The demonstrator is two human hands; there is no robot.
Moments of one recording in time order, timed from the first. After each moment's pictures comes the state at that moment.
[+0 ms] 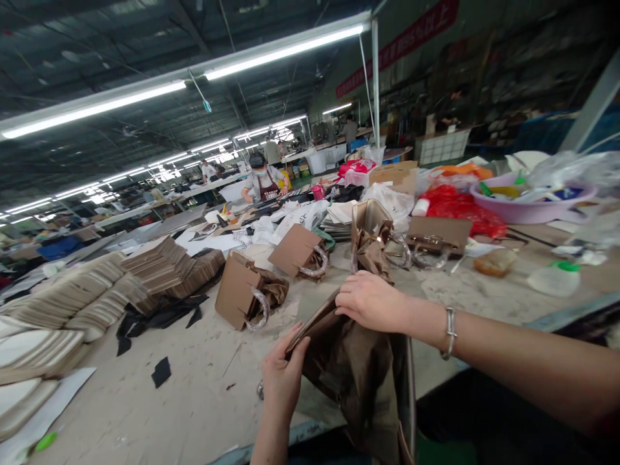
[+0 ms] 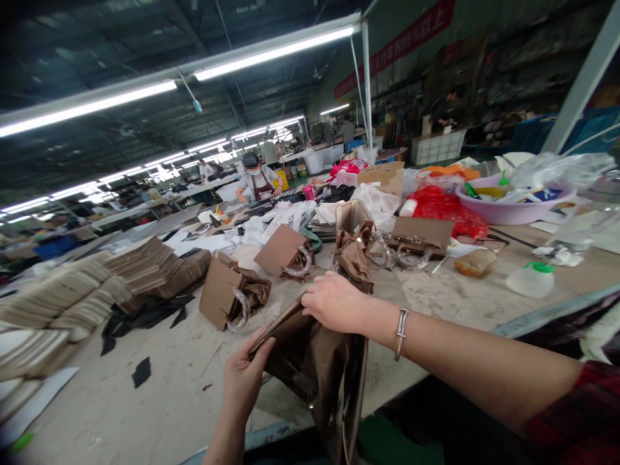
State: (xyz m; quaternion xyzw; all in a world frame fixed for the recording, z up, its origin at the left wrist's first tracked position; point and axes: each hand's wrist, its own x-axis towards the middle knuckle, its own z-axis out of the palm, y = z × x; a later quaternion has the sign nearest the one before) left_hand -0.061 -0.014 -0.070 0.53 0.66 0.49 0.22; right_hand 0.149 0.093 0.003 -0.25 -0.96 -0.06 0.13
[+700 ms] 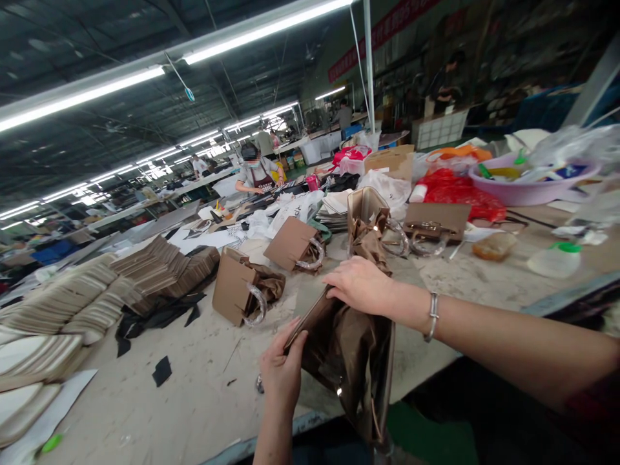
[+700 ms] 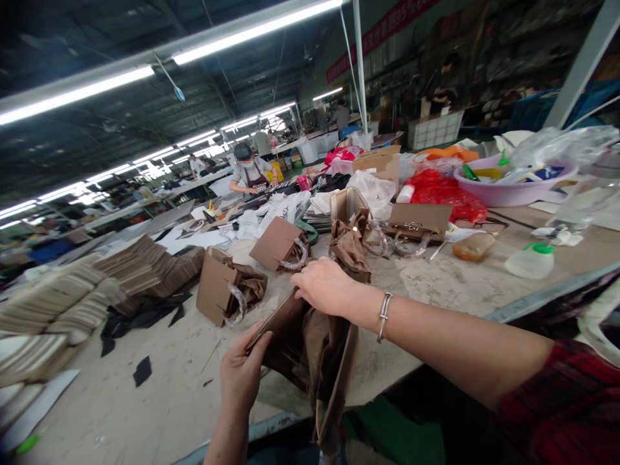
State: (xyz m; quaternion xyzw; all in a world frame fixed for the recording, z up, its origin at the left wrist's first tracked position) left_hand -0.056 -0.012 -0.071 0.54 0.66 0.48 0.18; right_hand 0.138 0.108 0.000 -0.33 -0.93 -0.05 0.14
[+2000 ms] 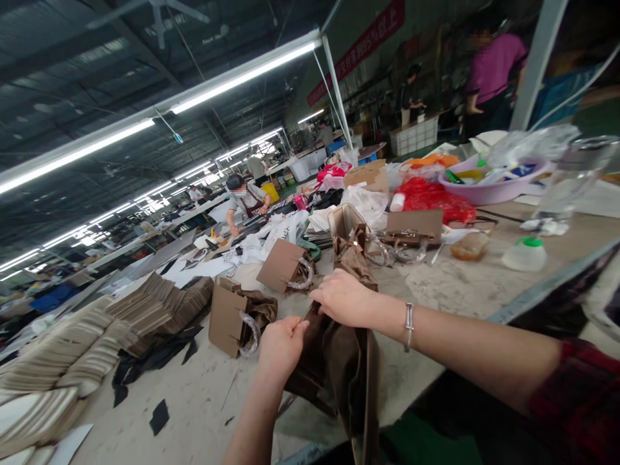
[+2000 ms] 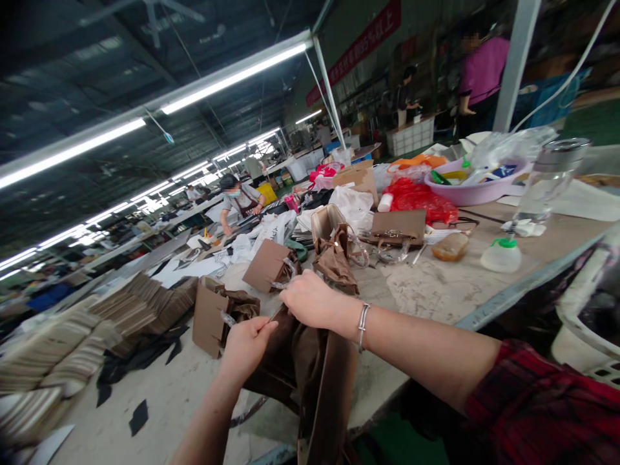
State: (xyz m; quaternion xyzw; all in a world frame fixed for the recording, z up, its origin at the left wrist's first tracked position) left_hand -0.024 0.054 -0.007 0.73 0.68 0.11 0.04; right_hand 0.156 0.114 0.007 -0.32 -0.93 -0.06 0.16
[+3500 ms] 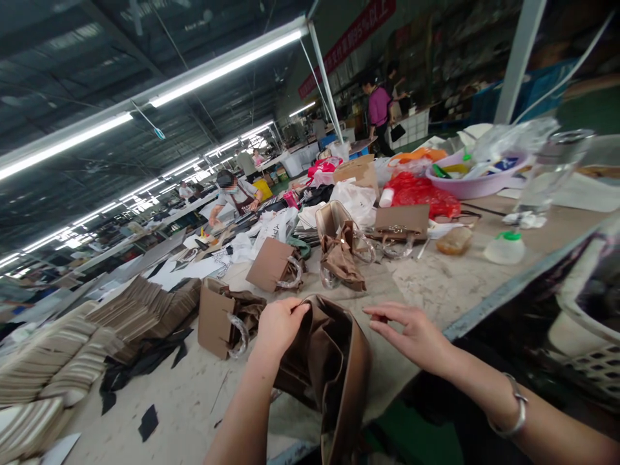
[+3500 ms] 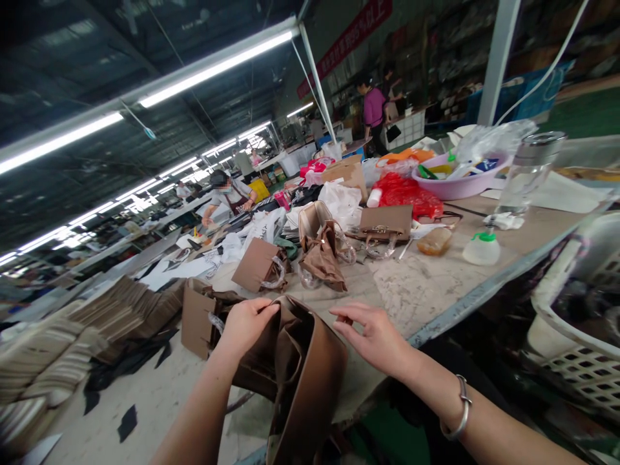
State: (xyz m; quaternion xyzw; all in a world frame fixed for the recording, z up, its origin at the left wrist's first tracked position) left_hand 0.008 0.086 0.005 0.74 0.66 0.09 0.06; right_hand 0.259 0.045 -0.075 -0.43 -0.72 0.28 0.47
